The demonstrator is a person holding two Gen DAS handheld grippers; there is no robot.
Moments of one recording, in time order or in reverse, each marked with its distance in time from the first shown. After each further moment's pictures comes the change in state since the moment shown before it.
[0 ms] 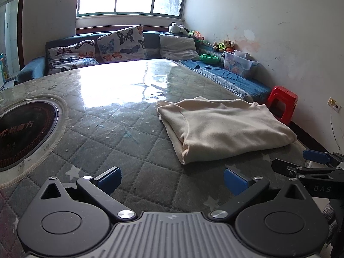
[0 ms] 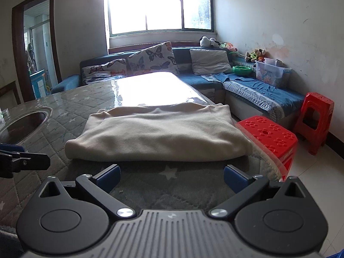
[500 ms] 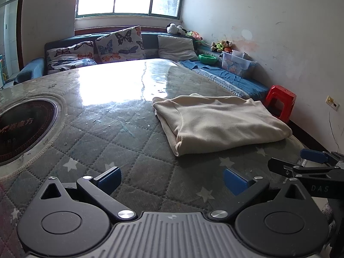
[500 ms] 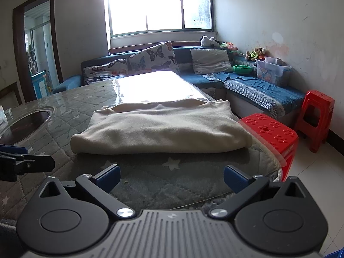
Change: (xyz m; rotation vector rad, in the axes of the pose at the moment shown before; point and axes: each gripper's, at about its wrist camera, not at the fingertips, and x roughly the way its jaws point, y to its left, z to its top) left arm -0.007 -0.007 -0.010 0.007 -0.004 -0.006; right arm -0.009 0.002 -0.008 0.006 -0.001 0.006
